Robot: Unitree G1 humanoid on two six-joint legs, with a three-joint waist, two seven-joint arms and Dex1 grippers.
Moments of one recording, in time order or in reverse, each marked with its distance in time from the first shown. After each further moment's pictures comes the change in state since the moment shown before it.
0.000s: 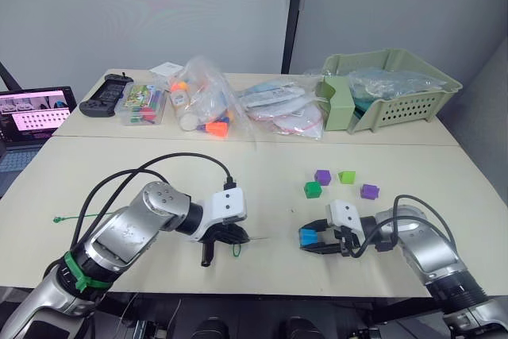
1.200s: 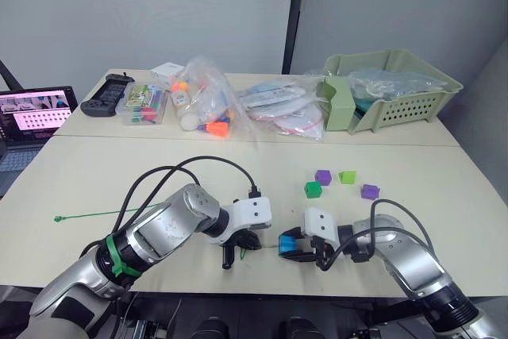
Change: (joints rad) left arm -0.150 -0.099 -0.229 0.067 0.061 0.144 0.087; right arm 0.051 0.041 0.101 -0.287 -0.045 0.232 -0.194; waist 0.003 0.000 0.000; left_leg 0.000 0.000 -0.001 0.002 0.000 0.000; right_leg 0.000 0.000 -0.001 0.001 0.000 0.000
